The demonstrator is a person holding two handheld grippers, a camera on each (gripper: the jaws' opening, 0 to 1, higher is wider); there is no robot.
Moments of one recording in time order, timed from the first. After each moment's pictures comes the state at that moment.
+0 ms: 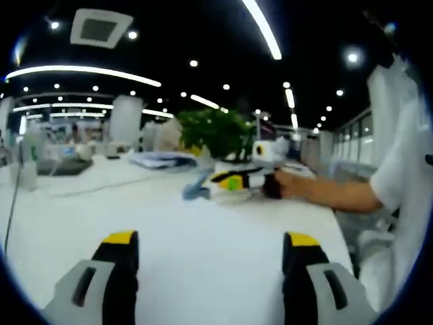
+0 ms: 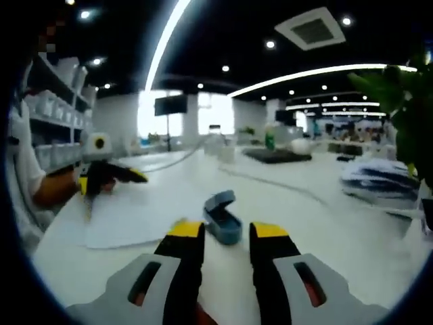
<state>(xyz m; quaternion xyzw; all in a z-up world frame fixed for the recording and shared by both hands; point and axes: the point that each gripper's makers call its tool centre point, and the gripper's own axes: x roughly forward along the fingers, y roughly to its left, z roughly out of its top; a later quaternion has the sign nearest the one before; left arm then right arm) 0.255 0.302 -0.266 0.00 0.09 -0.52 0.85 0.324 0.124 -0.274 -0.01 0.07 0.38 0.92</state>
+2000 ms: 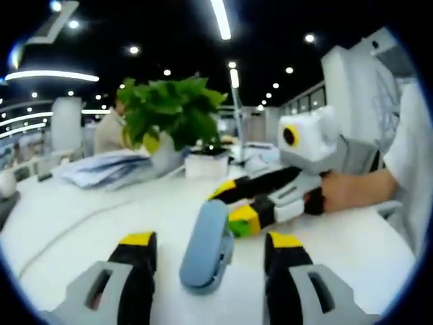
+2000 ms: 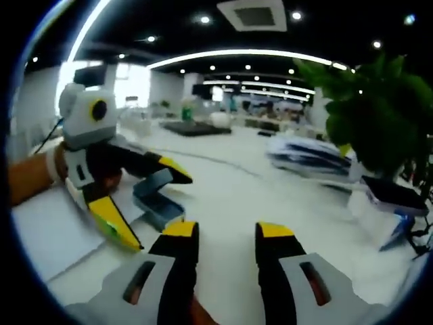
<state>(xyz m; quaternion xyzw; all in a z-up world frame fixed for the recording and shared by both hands) 0.360 0.129 -0.291 0.09 0.09 -0.67 0.73 0.361 0.089 -0.302 -0.07 0.16 0.11 0.98</state>
